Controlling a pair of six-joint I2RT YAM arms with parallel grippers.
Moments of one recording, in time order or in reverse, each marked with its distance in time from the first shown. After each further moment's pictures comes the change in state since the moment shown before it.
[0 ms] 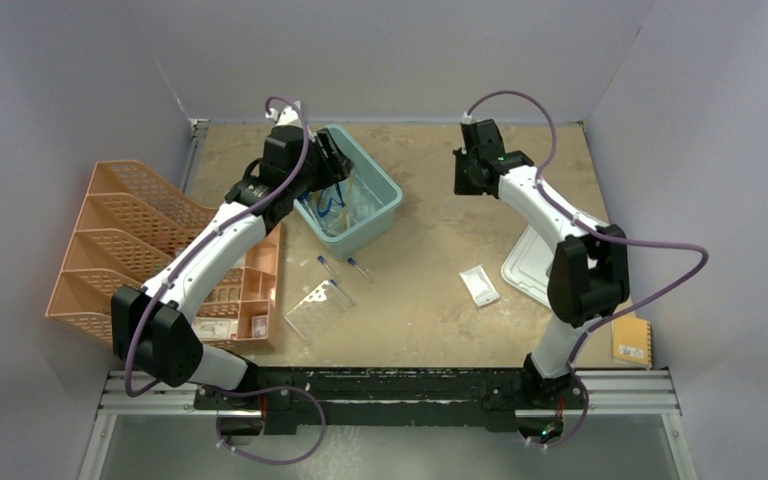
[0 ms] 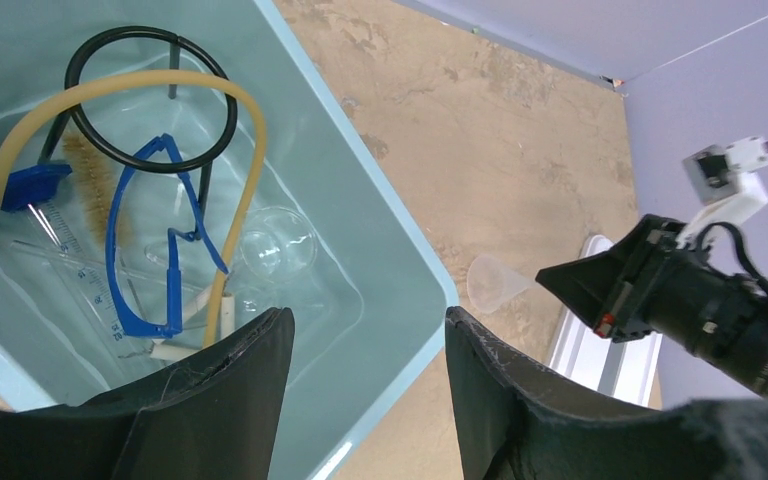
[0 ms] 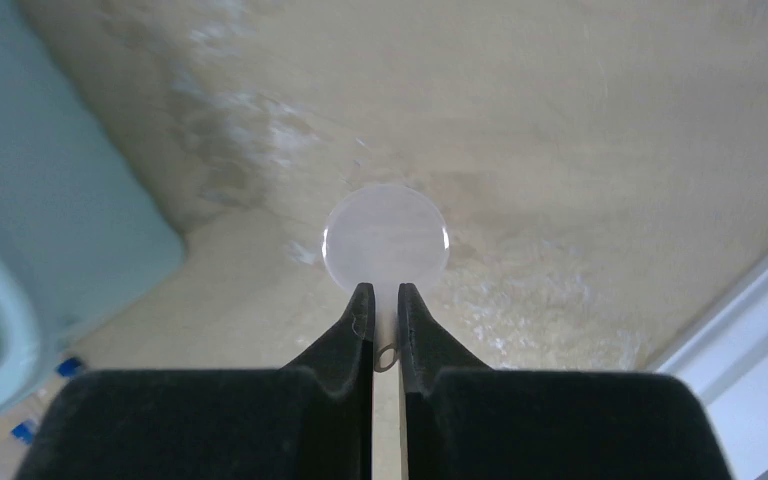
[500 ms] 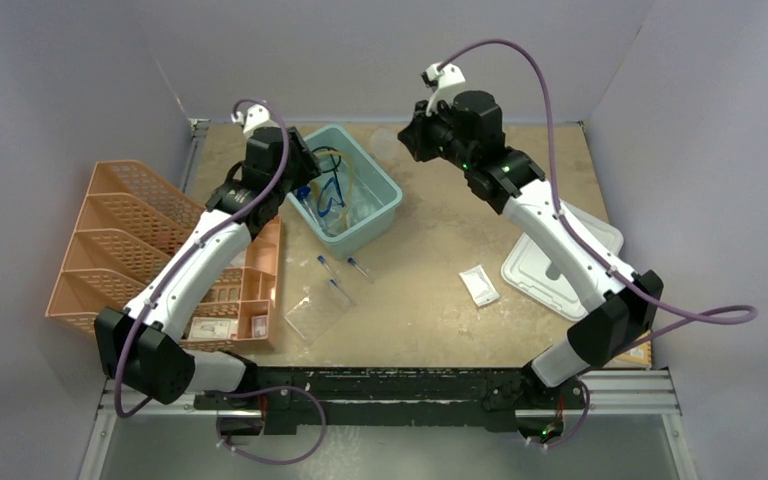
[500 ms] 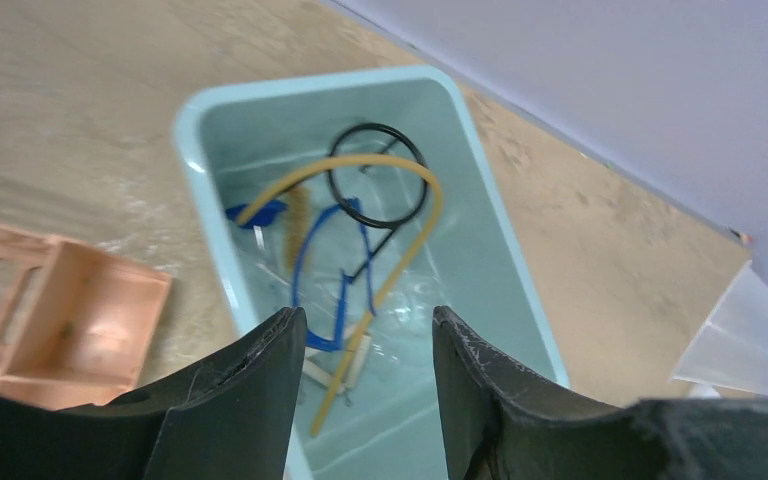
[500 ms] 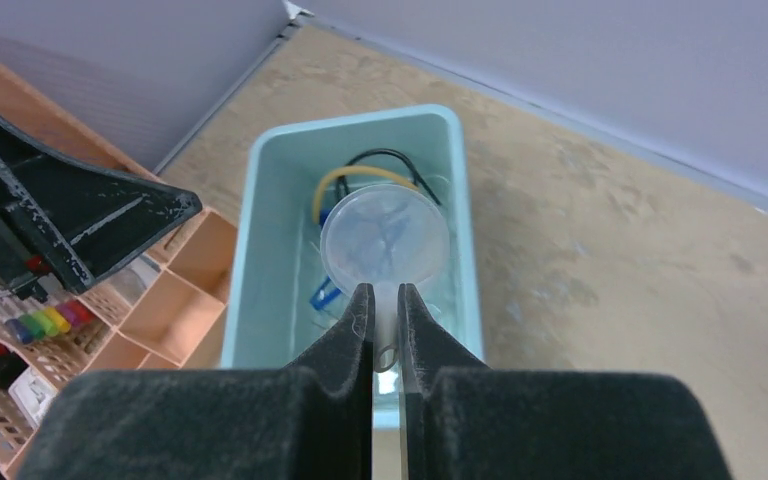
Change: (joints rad) left arm 0.044 -0.101 -0.004 -0.120 -0.293 -0.018; right arm 0.256 -0.199 0.187 0.264 -0.194 -0.109
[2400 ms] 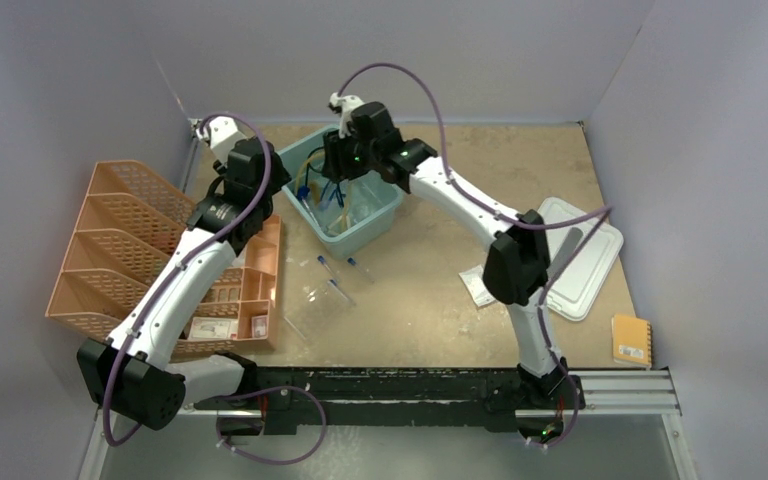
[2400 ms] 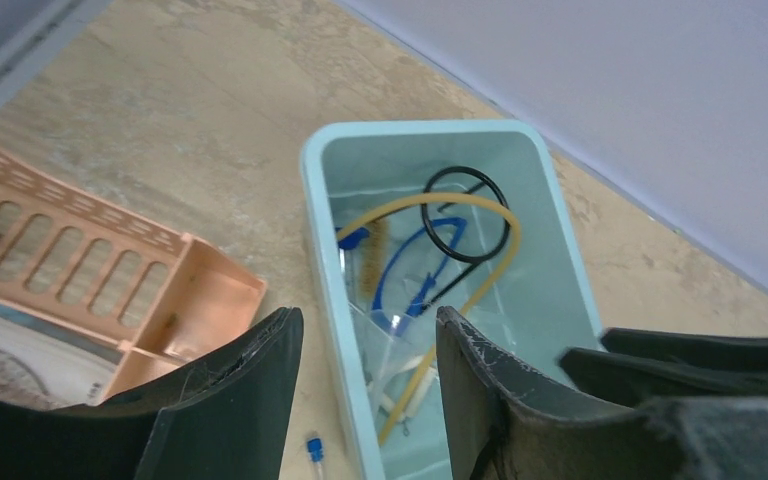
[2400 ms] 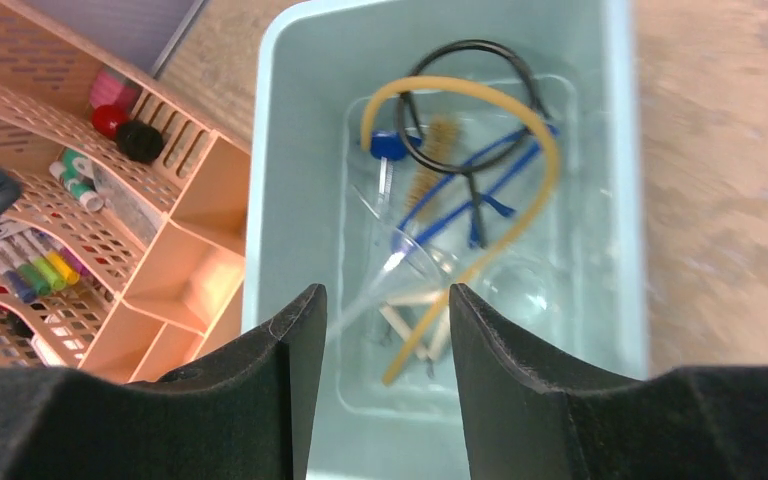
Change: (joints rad) left arm 0.025 -0.110 -0.058 -0.066 -0.223 0.005; right arm 0.122 0.519 0.394 -0.149 -0.068 0.086
